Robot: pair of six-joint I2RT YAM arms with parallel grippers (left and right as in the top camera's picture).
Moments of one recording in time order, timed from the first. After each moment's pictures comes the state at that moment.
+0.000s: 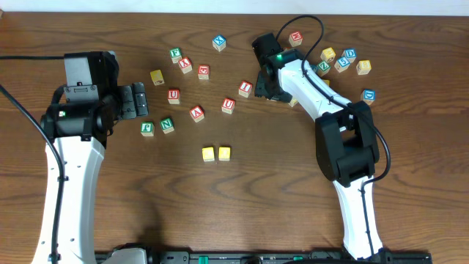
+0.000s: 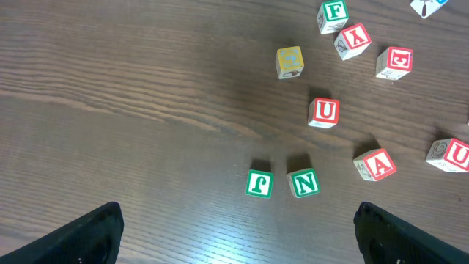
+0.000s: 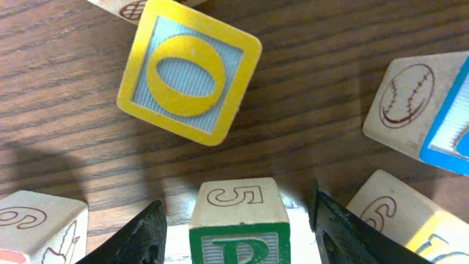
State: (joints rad) left arm 0.07 1.35 1.30 -0.89 -0.08 -0.04; right arm 0.41 2.37 1.91 -0.88 0.14 0.64
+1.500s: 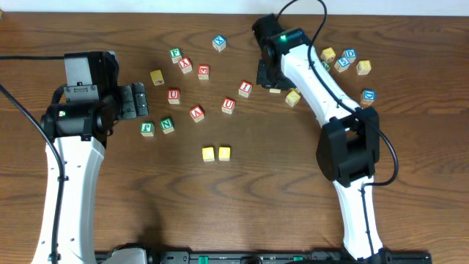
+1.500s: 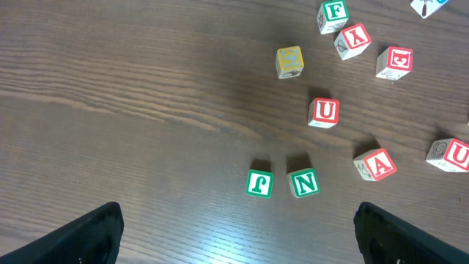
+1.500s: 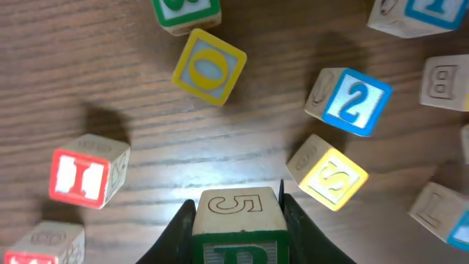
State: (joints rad) left arm 0.07 1.35 1.30 -0.89 -0.08 -0.04; right arm 0.41 2.36 2.18 -1.20 0.15 0.56
